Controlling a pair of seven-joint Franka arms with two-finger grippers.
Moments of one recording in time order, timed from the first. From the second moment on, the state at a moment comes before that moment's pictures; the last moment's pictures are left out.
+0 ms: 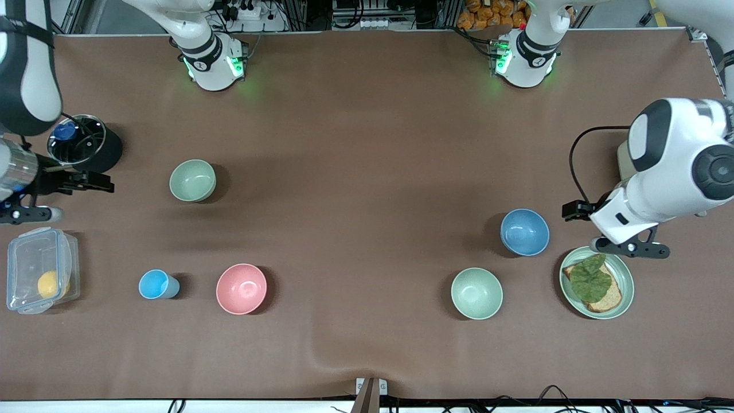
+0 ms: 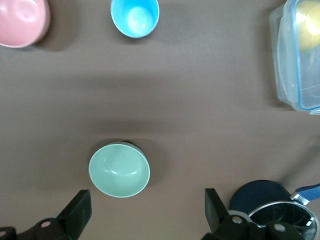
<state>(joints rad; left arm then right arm) -0.03 0.32 -0.09 -1.66 0.09 1.86 0.01 -0.14 0.15 0.00 -1.78 -0.02 1.76 -0.17</state>
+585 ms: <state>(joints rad) -0.02 0.55 -0.09 -1.70 0.12 2.10 0.00 -0.15 0.06 0.01 -2.21 0.01 2.15 -0.17</state>
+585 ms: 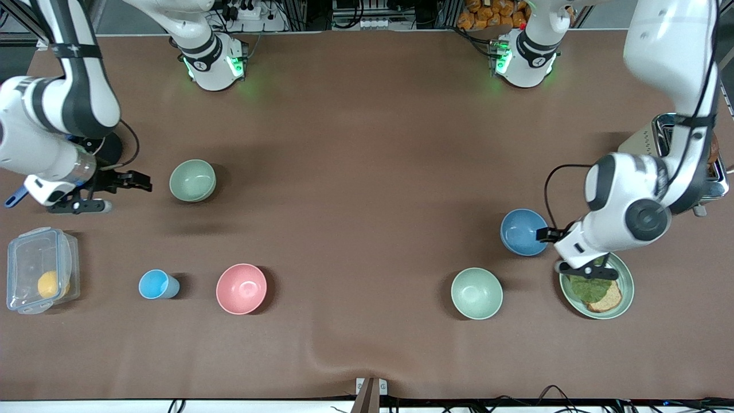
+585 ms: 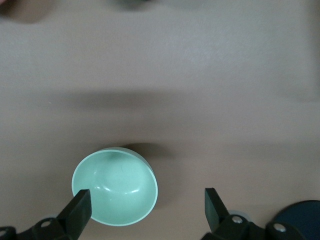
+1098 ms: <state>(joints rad) -0.01 0.58 -0.08 -1.73 0.12 2.10 -0.01 -0.15 0.07 0.01 -2.44 0.02 2.49 -0.18</state>
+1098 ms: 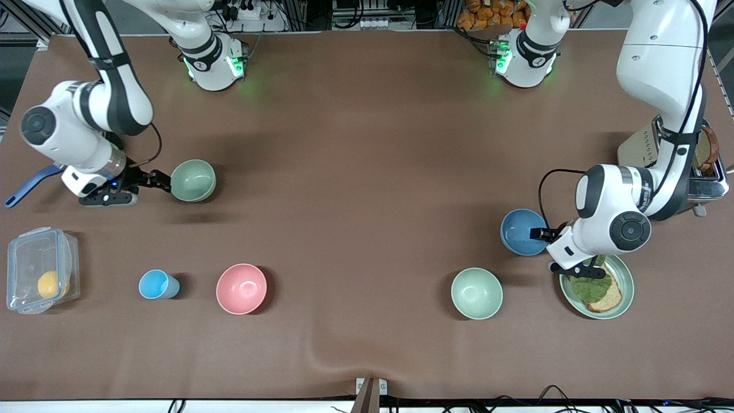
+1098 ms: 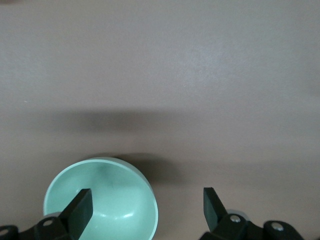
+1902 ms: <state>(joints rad) -0.01 0.64 -0.09 -1.73 0.12 2.13 -0.01 -0.14 0.17 0.02 -2.56 0.02 2.78 -0.24</state>
